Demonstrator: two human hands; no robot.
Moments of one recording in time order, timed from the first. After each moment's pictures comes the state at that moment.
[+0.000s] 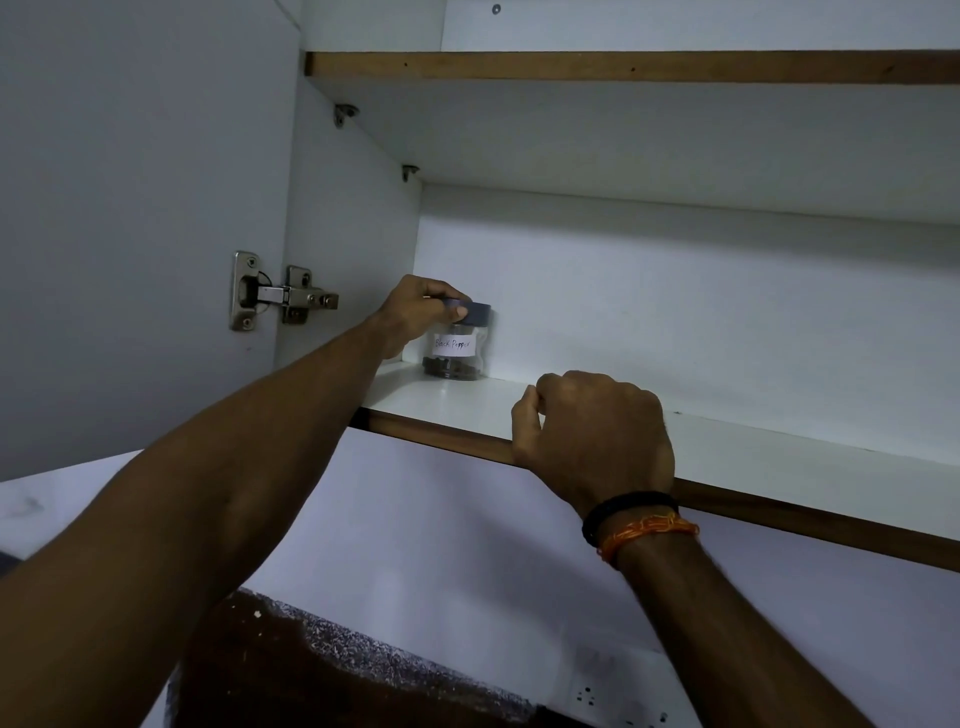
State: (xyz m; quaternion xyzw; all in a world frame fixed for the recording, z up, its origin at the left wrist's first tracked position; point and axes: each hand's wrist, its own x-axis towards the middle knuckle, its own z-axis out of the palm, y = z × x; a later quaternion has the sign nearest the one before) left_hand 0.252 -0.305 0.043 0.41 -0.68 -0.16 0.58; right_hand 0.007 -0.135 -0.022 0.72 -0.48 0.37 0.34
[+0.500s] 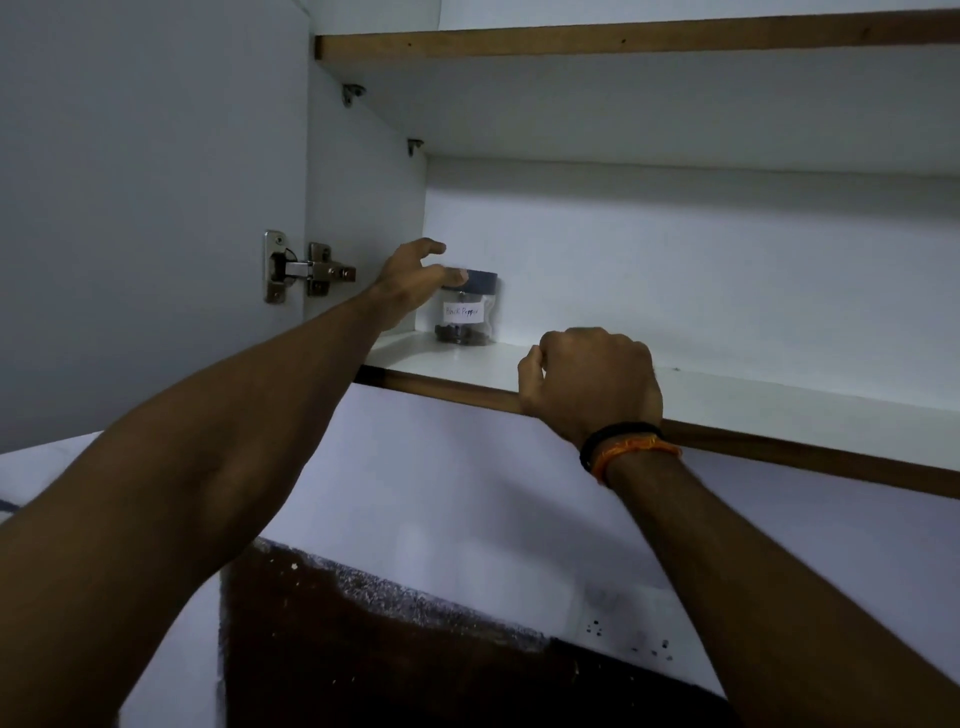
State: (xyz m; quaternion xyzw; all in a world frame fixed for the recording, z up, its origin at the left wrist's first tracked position) left_hand 0.249 -0.258 0.046 0.52 -0.63 -0.12 0.56; right_hand 0.006 -0.130 -0.019 0.72 -0.50 0.34 0.35
